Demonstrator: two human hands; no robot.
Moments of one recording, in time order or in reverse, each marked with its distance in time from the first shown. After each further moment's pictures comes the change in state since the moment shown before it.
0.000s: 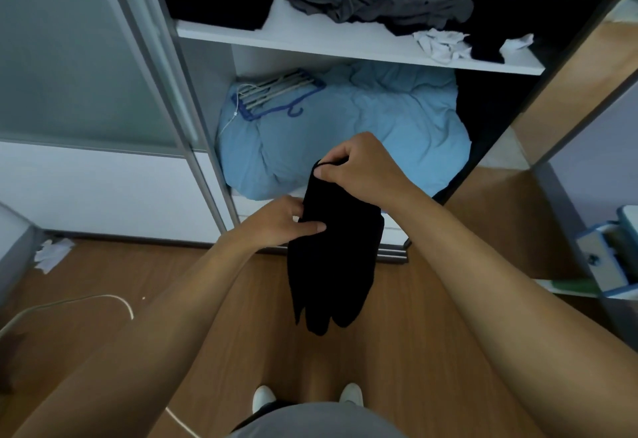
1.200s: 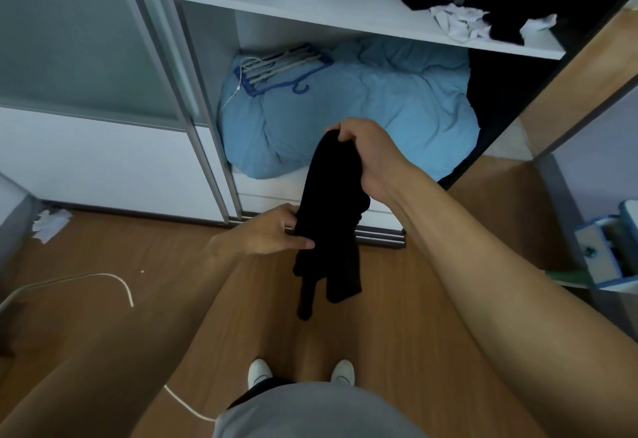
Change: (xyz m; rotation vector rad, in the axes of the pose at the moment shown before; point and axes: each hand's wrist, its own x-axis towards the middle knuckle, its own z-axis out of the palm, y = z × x) left_hand -0.019 -0.055 0.022 -0.090 -0.216 0.053; right_hand 0.009 -0.003 0.025 0.854 -0.006 0.435
